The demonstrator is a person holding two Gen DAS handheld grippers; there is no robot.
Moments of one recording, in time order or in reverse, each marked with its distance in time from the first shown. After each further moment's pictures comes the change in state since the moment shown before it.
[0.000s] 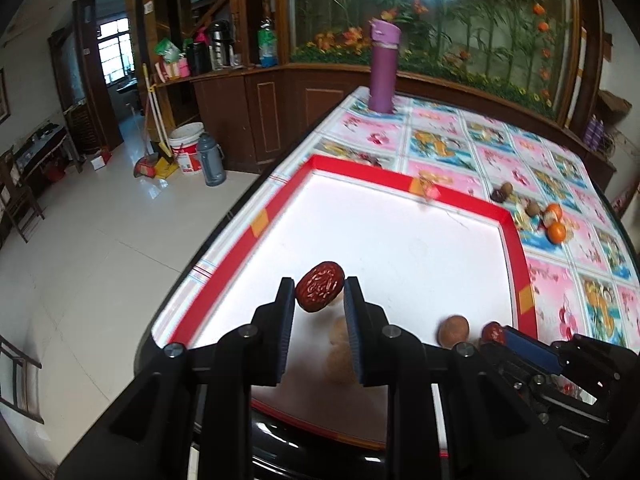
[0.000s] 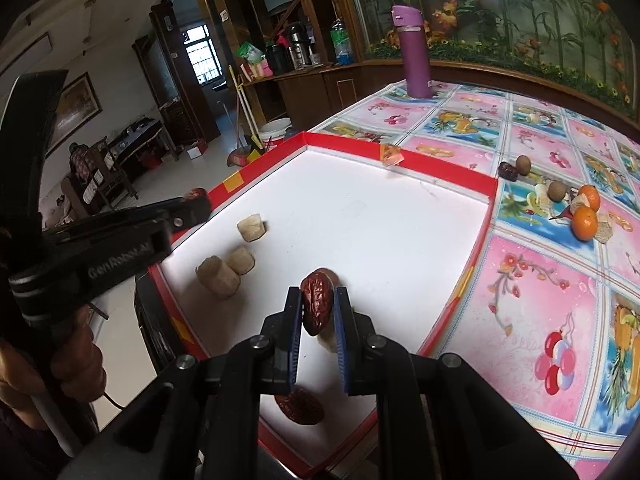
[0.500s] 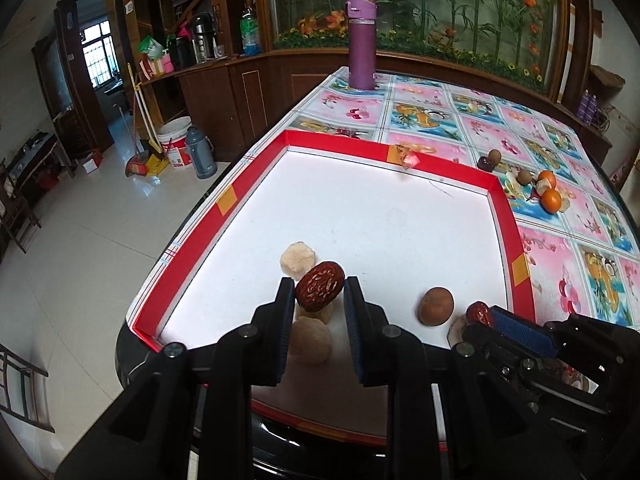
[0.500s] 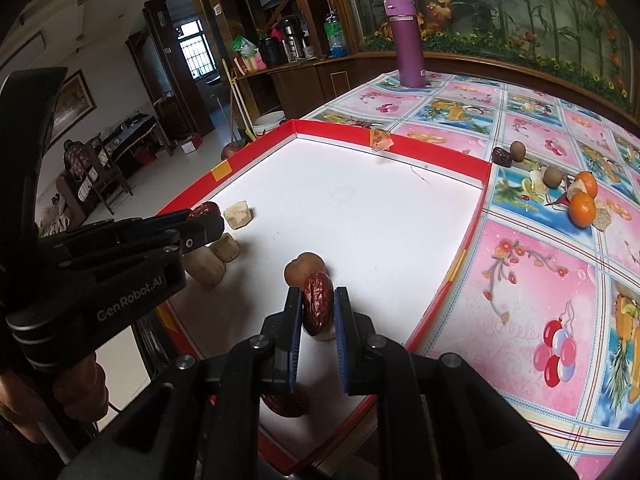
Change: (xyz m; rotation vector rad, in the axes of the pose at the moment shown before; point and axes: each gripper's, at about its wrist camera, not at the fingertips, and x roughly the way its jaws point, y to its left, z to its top) left arm 0.008 -0.024 -0.012 0.053 0.047 0.000; right arm 0.002 -0.005 -0.007 0.010 0.020 -0.026
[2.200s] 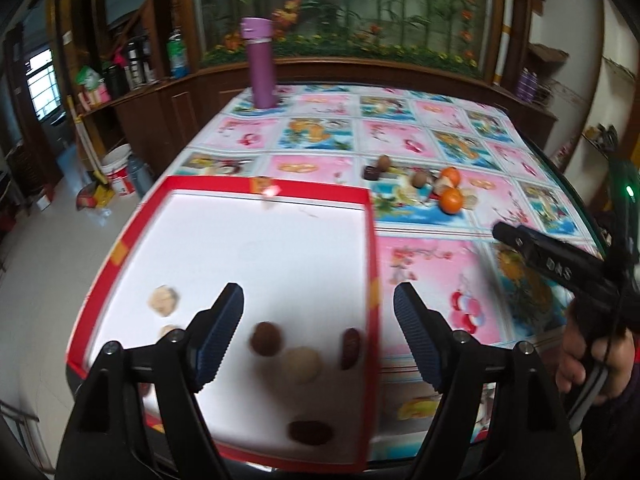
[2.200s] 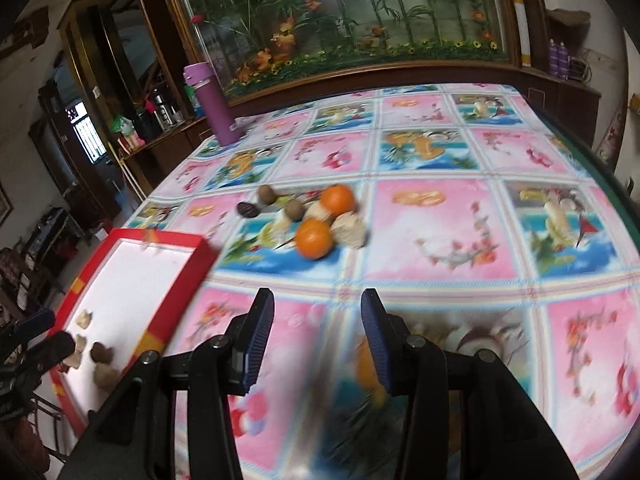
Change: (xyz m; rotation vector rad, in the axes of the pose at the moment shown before) left arm -0.023 -0.100 0.024 0.137 -0.012 -0.185; right arm -0.069 -0.192 0.007 0.310 -0.135 -0.280
